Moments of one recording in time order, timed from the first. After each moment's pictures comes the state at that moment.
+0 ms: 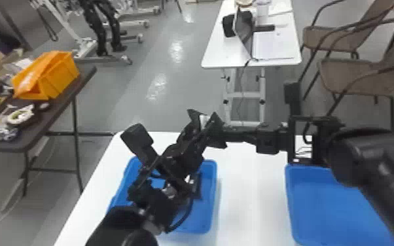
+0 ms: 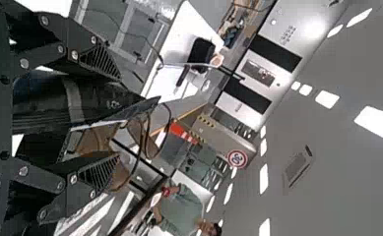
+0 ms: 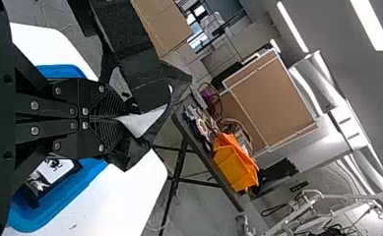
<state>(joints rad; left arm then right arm) 0.23 0.10 -0.07 -1.97 0.62 0.25 -0.05 -0.45 -0.07 0.38 -1.30 -0.43 0.64 0.88</state>
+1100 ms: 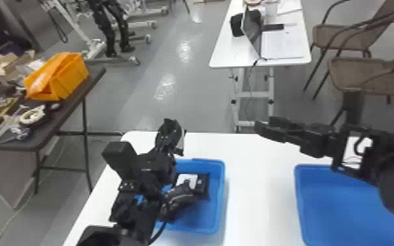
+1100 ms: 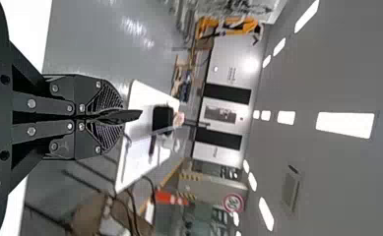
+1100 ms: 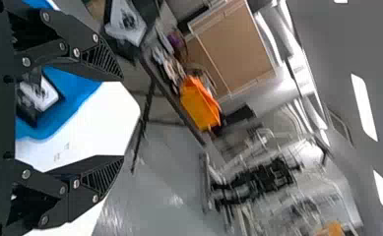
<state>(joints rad) 0.35 0.08 0.06 -1.98 0.19 0.07 -0.02 -0.25 -0.07 0.13 -1.43 -0.33 0.52 0.76</state>
